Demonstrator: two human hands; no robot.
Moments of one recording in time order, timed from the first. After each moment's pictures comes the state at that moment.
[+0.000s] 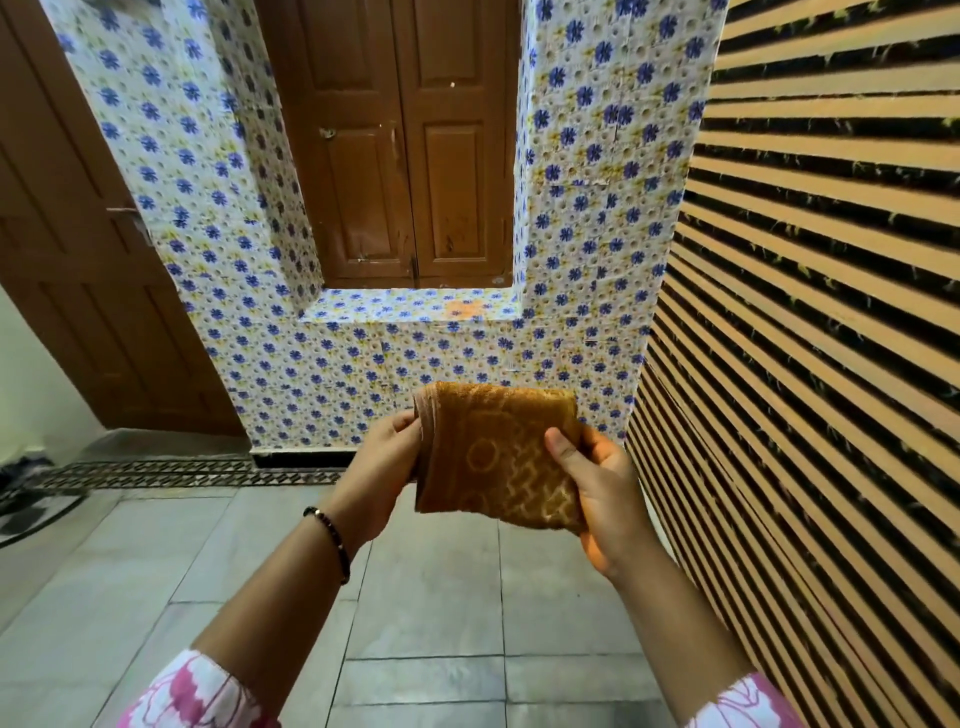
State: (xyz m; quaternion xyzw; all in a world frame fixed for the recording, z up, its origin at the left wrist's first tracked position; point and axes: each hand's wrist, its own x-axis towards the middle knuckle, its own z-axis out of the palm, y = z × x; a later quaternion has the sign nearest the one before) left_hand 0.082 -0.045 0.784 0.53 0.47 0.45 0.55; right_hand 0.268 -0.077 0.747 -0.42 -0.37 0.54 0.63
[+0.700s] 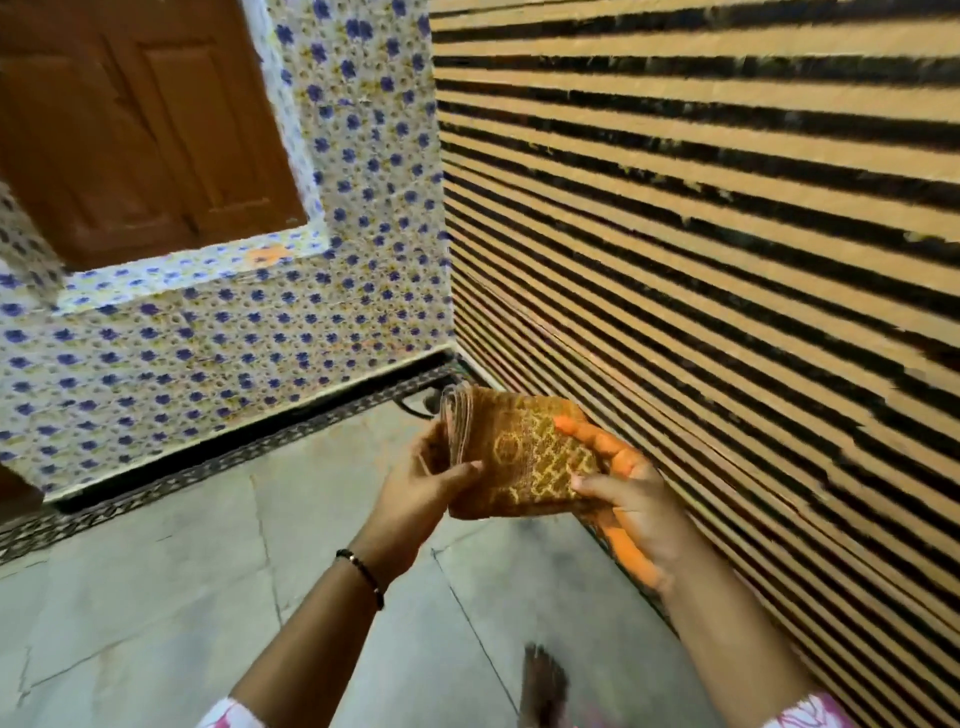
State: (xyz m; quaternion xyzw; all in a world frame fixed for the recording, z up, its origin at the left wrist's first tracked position) left_hand 0.053 -0.260 0.704 0.61 0.28 0.28 0.69; right_hand 0.203 -0.393 0.706 -0.51 -0.22 0.46 0.69
